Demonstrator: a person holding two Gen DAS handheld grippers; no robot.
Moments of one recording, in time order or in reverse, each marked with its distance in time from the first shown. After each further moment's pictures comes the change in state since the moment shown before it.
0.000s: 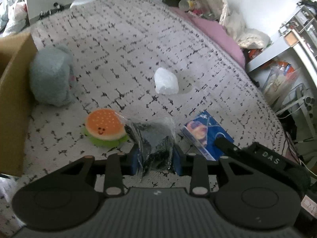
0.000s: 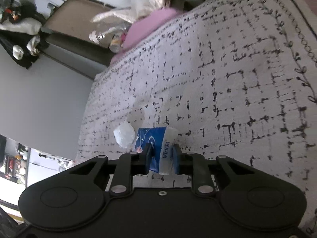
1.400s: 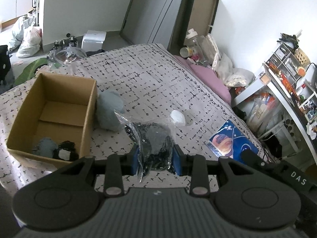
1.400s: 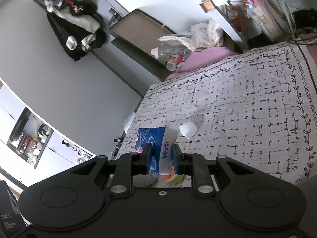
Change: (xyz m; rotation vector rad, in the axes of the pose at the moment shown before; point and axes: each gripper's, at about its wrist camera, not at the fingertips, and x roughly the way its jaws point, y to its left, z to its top) left arm -0.150 0.066 -0.017 -0.018 -0.206 -0.040; right arm -0.129 0.097 -0.066 -0.227 -0.144 0.131
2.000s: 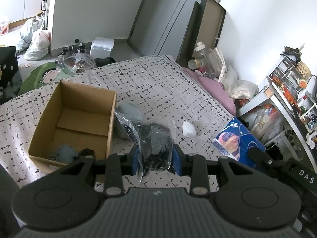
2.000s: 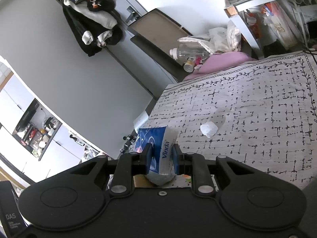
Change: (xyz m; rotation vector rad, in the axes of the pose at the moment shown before) left arm -0.027 0.035 0.011 -0.028 -0.048 0.007; right arm -0.006 0.044 -0.013 -0.063 -0.011 0.042
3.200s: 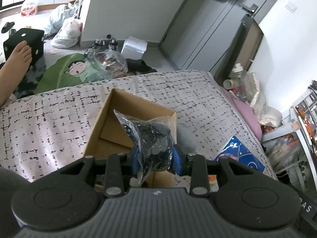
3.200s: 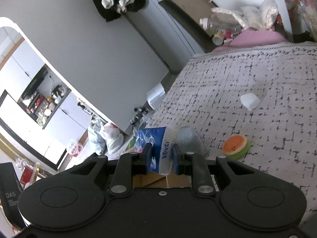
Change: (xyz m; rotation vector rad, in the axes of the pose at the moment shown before) left arm 0.010 0.114 0.036 -0.168 -0.018 0.081; right arm 0.067 0.075 -0.051 -0.106 0.154 0.041
